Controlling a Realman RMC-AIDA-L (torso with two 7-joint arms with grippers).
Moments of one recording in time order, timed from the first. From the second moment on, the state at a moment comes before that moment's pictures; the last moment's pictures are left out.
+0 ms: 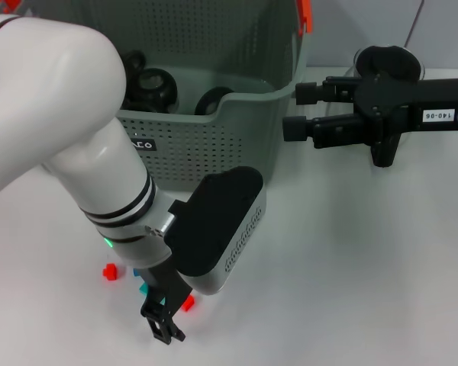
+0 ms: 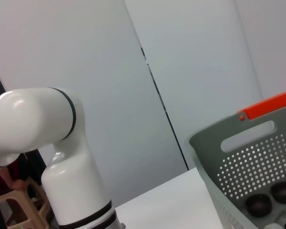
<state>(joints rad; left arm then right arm) -0.64 -2.18 -1.47 -1.28 -0.52 1.61 -1.61 0.62 2.07 -0.91 -0.98 -1.80 -1.68 1.89</state>
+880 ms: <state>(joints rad) -0.67 -2.17 -1.50 -1.18 -0.49 1.55 -1.60 0.62 2.07 -0.89 -0.94 -1.80 -1.66 1.86</state>
